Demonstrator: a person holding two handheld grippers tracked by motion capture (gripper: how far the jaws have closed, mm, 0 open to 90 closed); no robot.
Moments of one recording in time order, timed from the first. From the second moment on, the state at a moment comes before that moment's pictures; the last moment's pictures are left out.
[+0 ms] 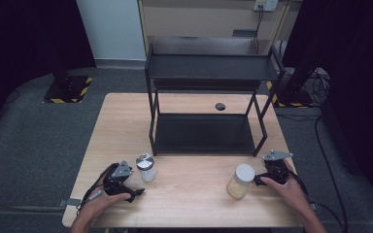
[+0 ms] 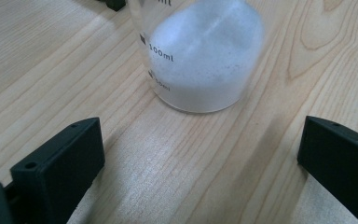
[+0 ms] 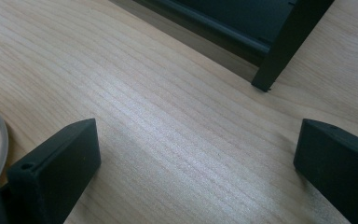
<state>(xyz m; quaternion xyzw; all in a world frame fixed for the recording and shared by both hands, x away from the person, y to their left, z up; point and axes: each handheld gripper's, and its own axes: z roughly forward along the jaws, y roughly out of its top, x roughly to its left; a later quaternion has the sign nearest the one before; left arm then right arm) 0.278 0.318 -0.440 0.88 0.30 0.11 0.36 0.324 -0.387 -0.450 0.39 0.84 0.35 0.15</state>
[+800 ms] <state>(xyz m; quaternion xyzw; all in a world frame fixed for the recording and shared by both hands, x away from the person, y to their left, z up) 0.280 0.313 -0.442 0.88 0.29 0.11 0.37 0.324 -0.387 -0.450 0.39 0.84 0.35 0.15</state>
